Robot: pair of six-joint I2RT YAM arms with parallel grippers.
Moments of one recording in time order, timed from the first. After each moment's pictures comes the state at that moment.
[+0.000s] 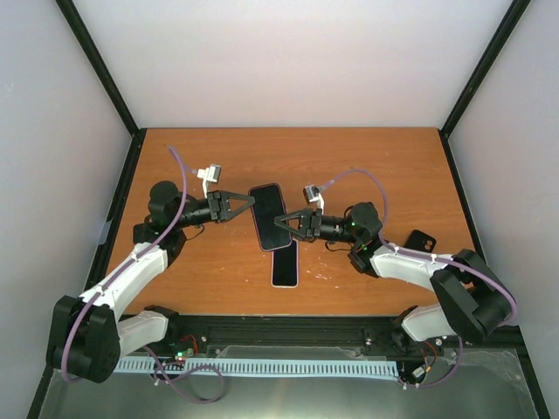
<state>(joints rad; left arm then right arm) -0.26 1.11 0.59 0.57 1.06 -1.12 0.66 1.40 0.55 1.06 -0.86 1.38</state>
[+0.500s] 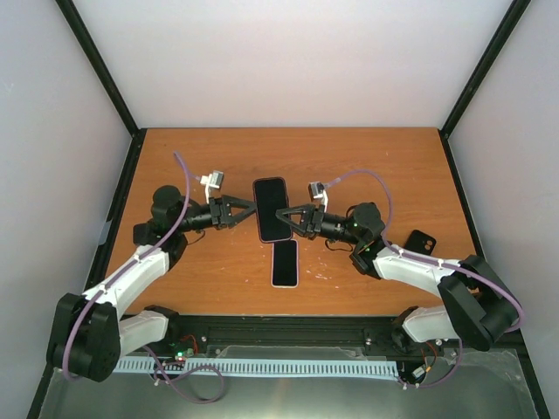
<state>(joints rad) -0.26 1.11 0.58 0.51 1.08 -1.12 0.67 1.33 0.55 0.98 -0.75 1.37</state>
